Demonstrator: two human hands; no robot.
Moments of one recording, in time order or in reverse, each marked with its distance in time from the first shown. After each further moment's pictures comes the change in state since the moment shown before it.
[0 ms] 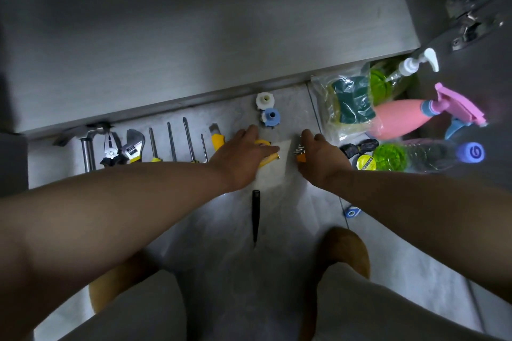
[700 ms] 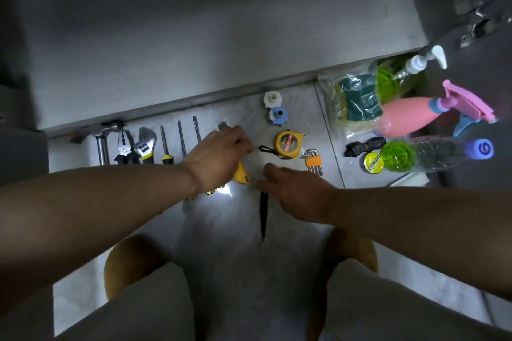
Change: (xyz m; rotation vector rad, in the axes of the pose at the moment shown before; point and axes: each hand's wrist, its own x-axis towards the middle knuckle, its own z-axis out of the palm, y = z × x) left_hand -0.045 -0.041 -0.018 0.121 0.198 0.137; right_hand -0.042 -0.038 0.026 -0.279 -0.106 -0.772
